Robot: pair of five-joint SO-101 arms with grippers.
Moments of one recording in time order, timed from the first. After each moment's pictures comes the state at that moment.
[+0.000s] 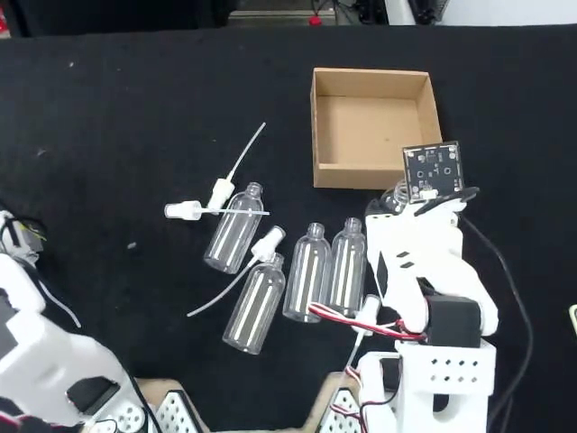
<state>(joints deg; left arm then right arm) -51.6 7.9 16.3 56.7 -20.9 3.3 -68.0 51.8 64.9 8.7</state>
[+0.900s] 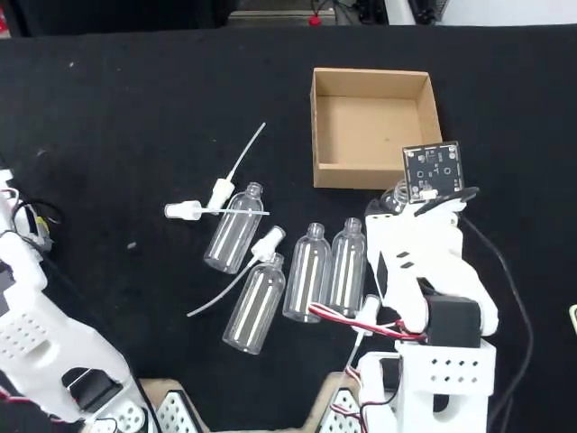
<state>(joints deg) -46.2 20.6 5.5 62.9 -19.7 3.3 -68.0 51.8 64.9 8.7</state>
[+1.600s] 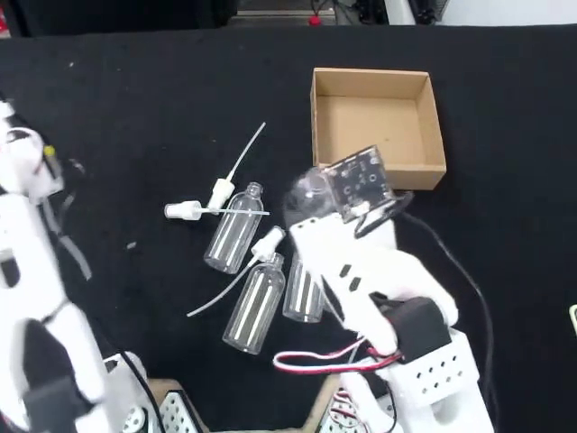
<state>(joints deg) -30.3 -25.4 11.6 69.2 -0.6 -22.9 -68.0 51.8 54.8 4.2</state>
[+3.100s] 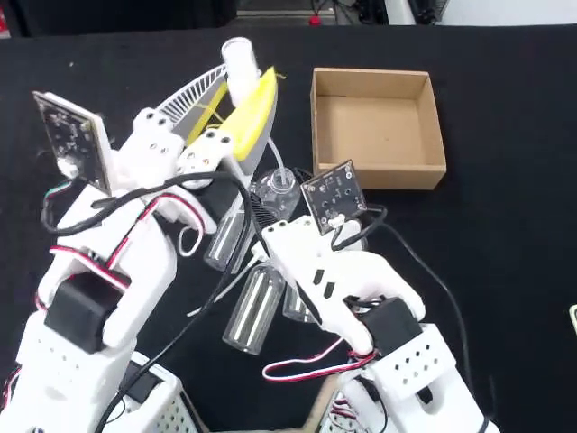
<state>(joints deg) 24.4 -55.5 21.0 32.4 10.8 -29.8 -68.0 63.2 36.6 -0.6</state>
